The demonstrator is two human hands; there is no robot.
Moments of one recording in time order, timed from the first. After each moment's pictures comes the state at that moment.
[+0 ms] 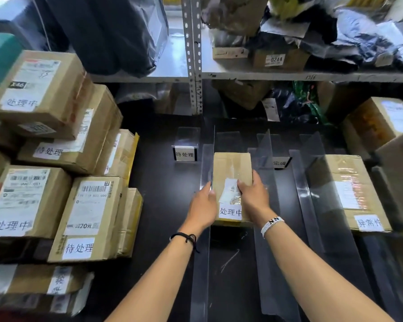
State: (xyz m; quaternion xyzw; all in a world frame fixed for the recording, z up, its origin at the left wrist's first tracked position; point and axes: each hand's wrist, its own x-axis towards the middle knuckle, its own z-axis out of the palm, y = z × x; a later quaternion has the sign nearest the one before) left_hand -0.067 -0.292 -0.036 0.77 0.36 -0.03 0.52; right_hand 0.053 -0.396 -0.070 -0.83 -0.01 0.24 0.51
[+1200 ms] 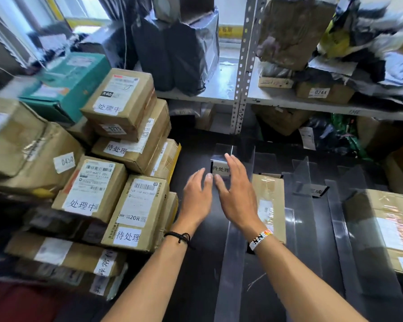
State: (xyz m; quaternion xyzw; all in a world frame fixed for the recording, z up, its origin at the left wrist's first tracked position) left_hand -0.109 -0.216 0.017 0.76 0.43 0.18 0.45; right_hand -0.028 -0.300 0.016 -0.84 -0.35 0.09 0.41
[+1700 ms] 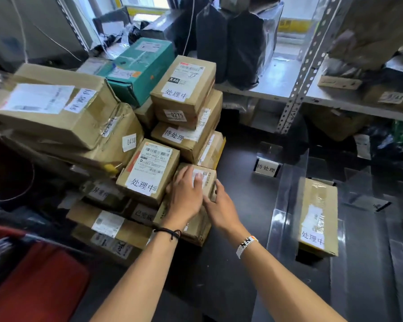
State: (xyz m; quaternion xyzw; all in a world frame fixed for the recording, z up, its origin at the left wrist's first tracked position) left_hand -0.240 -0.127 0.012 0.79 0.50 0.16 0.31; right_hand -0.160 -0.214 -0.019 -0.77 -0.33 0.35 0.41
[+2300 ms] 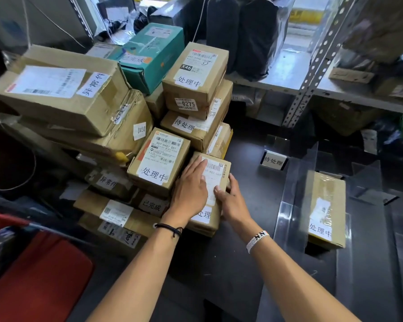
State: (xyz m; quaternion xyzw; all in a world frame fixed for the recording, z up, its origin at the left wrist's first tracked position) left_hand -0.273 -0.122 0.012 0.84 0.41 0.13 0.33; right_hand -0.171 -0.208 -0.043 -0.66 -0.16 0.46 0.57
